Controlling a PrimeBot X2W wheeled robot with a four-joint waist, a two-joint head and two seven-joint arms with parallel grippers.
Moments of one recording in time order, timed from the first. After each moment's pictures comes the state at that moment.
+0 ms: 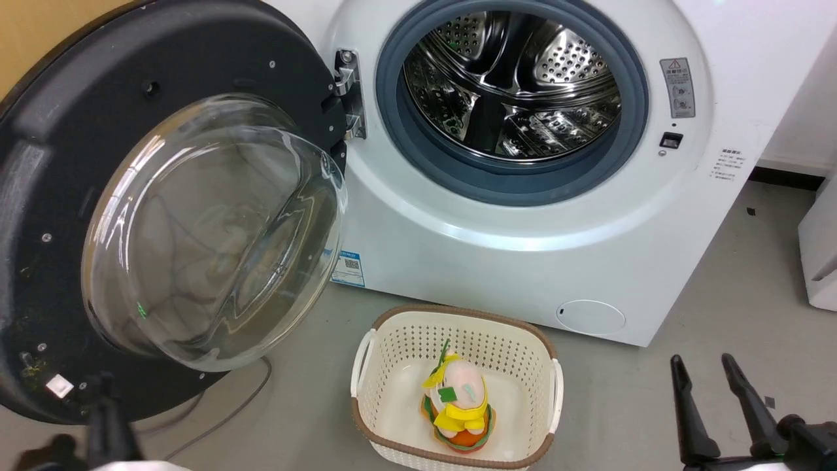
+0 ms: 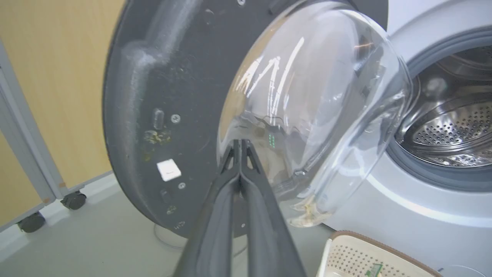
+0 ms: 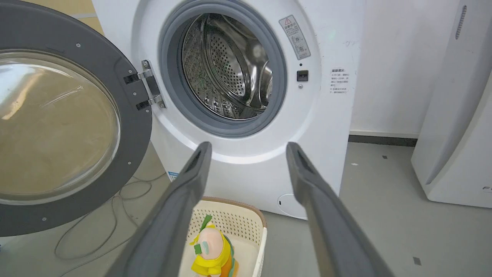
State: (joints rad) left arm 0.14 0.27 0.05 -0.01 -0.42 0.32 -0.26; right arm 0.16 -0.05 -0.05 -0.07 0.20 0.13 -0.15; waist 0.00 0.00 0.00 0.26
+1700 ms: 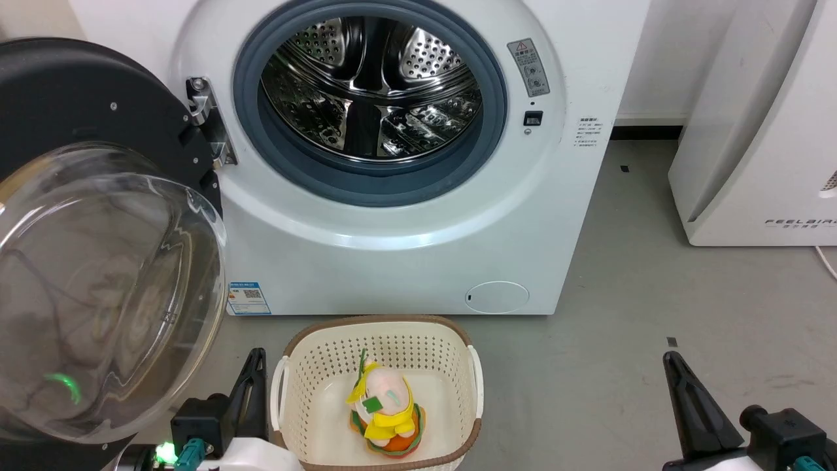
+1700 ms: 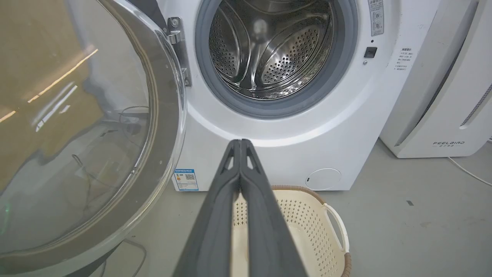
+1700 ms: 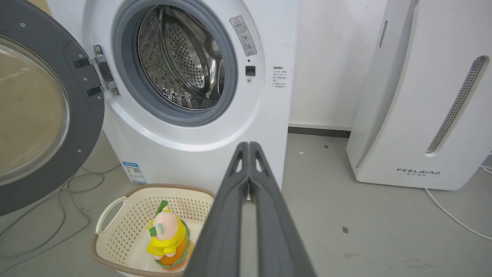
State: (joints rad) left arm 0.02 0.23 -0.24 0.10 -0.27 0.21 -0.17; right arm 0.15 -0.05 -0.01 -0.11 0.08 0.13 -0.08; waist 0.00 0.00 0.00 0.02
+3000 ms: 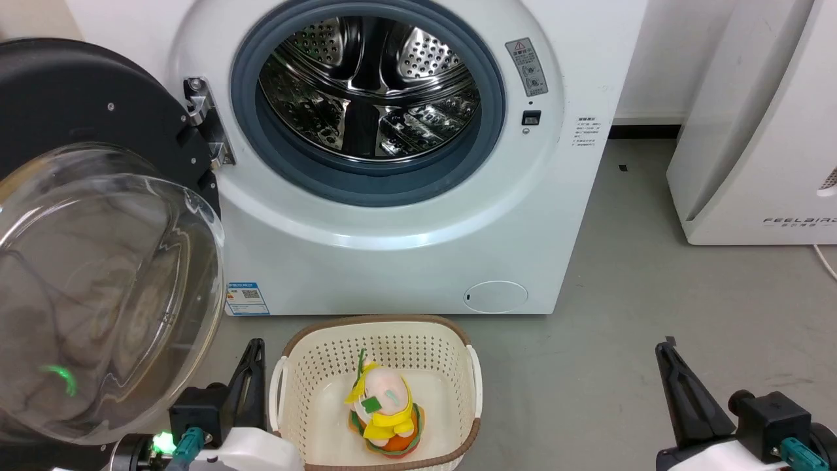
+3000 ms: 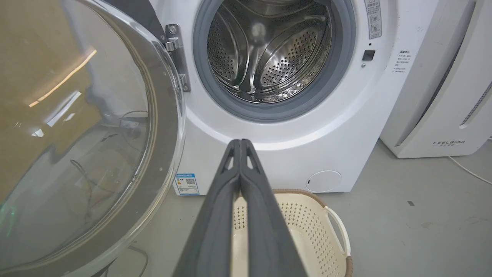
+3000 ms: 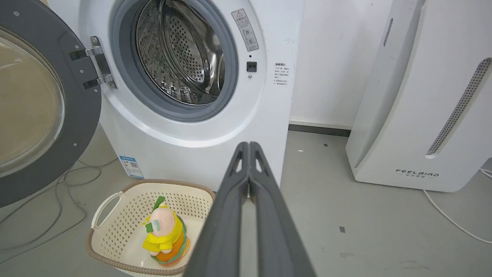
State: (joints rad) left arm 0.02 0.17 -0.16 0.07 -0.18 0.14 -0.11; right arm 0.11 -0.05 -0.01 -0.08 0.06 0.13 -0.05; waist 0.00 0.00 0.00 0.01
